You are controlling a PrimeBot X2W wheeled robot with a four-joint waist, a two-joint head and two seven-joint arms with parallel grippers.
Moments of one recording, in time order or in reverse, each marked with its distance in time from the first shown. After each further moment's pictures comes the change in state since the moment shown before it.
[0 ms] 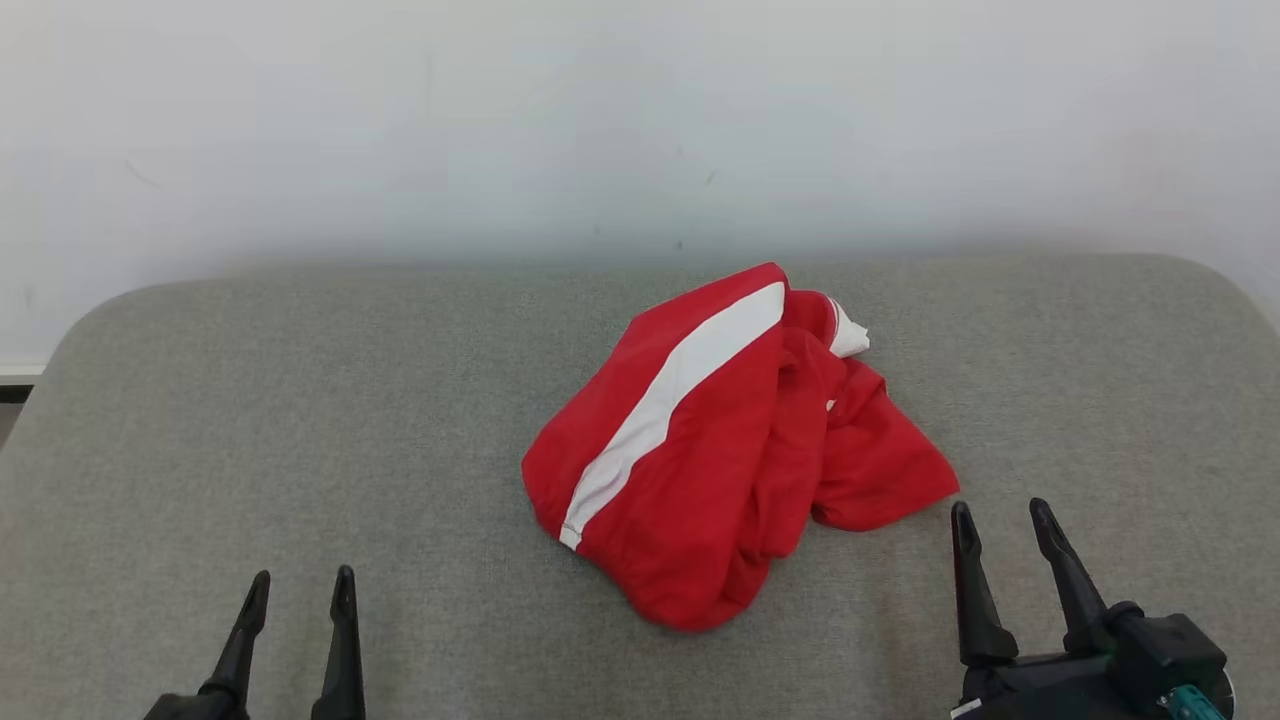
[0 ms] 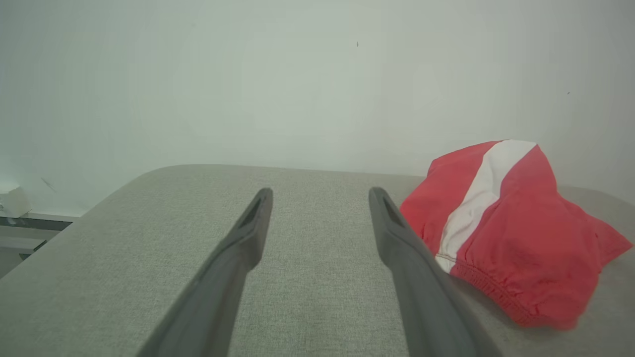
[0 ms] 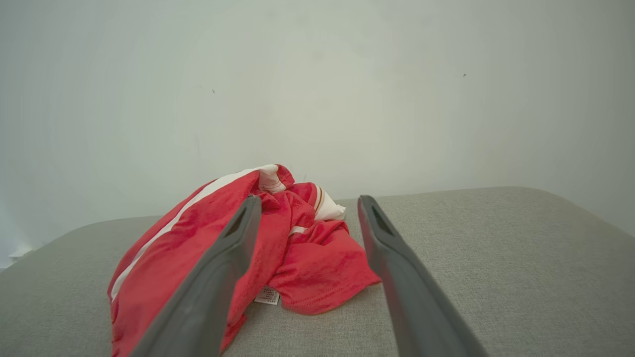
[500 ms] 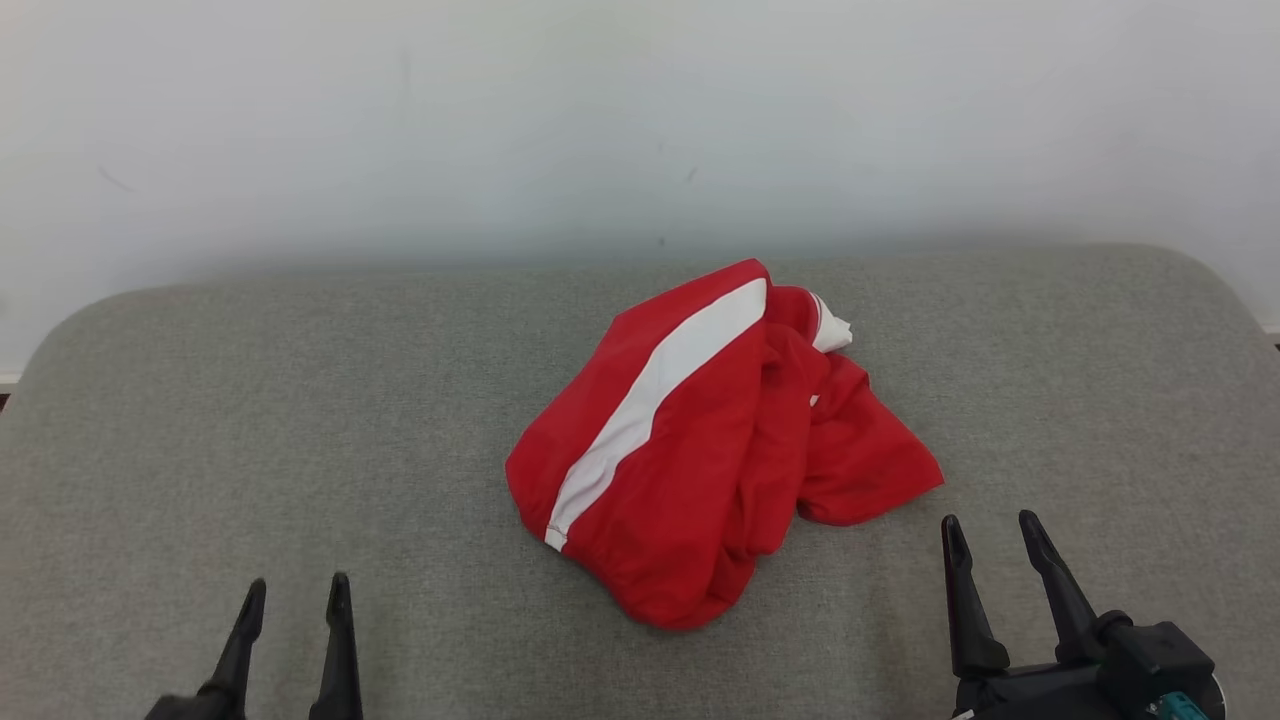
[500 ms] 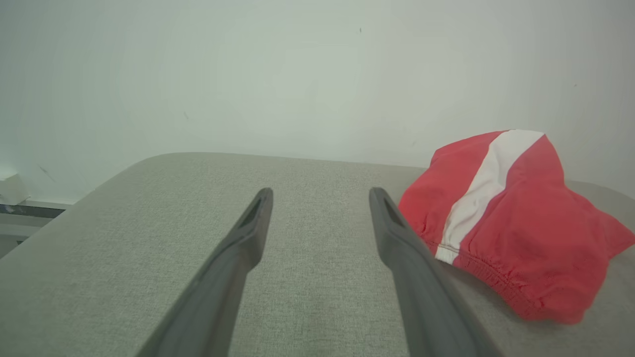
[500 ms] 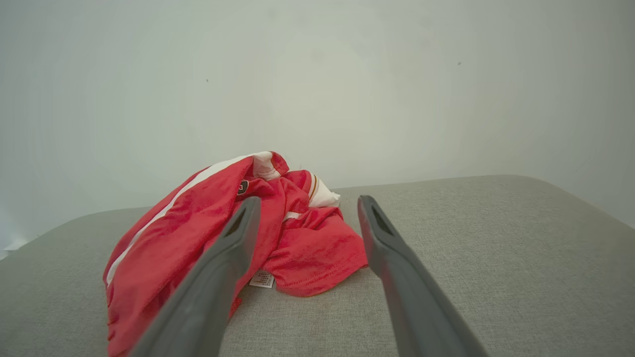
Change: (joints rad) left arm 0.007 -0.047 0.061 0.035 0.040 -0.035 0.000; right arm 0.013 -0.003 0.016 0.011 0.000 0.000 0.000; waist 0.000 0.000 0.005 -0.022
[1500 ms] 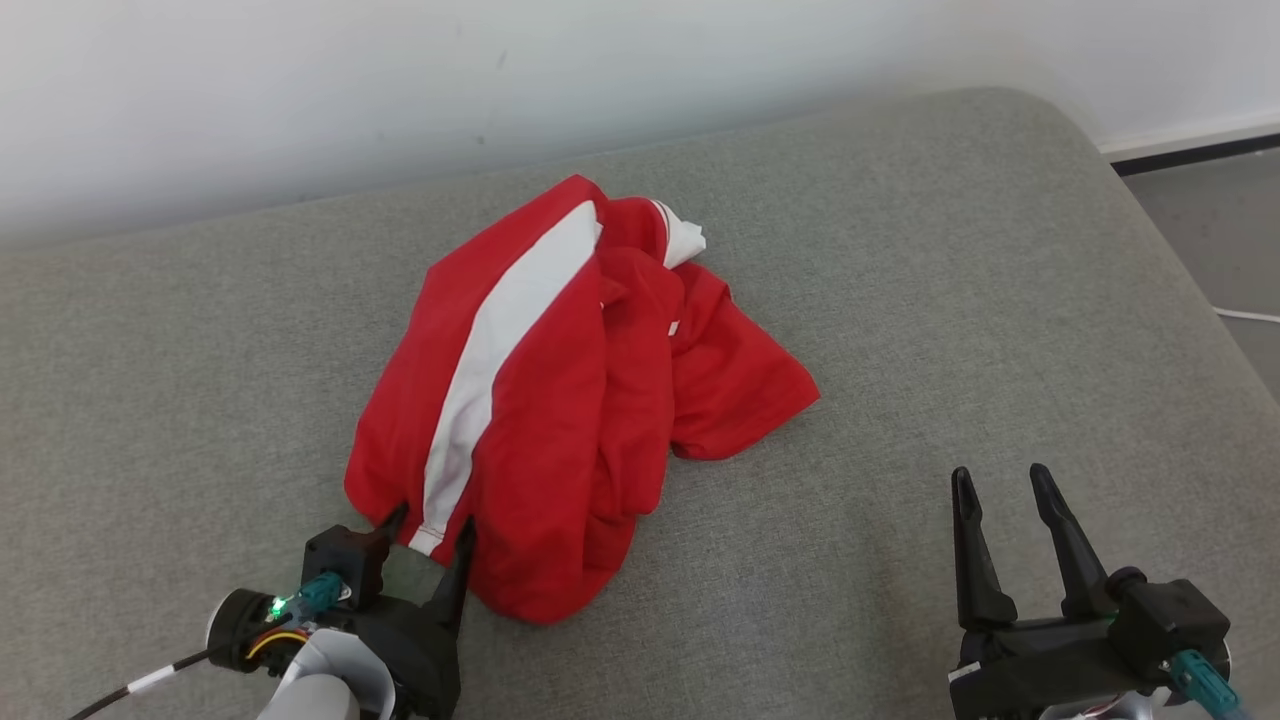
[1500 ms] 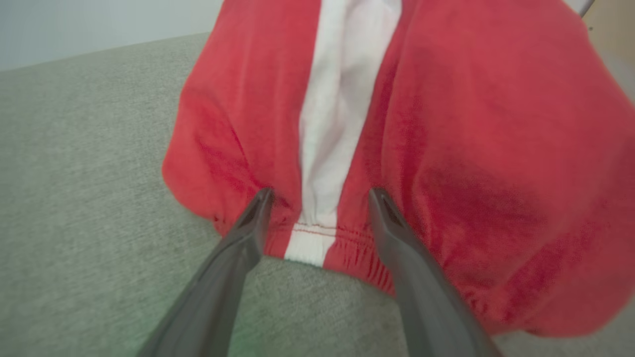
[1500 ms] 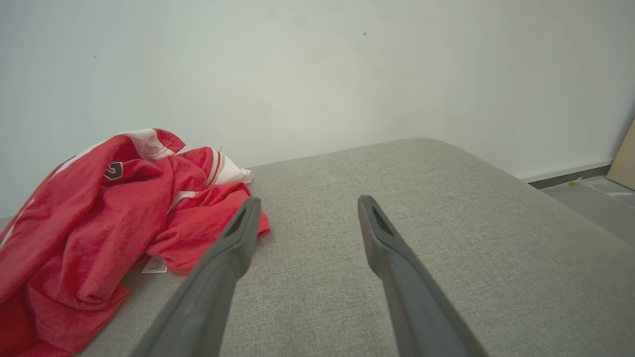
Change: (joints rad) left arm -0.453 0.072 -0.360 0.553 -0.094 -0.043 0.097; right arm -0.069 0.001 -0.014 0.008 0.019 0.000 0.000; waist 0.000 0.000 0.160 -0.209
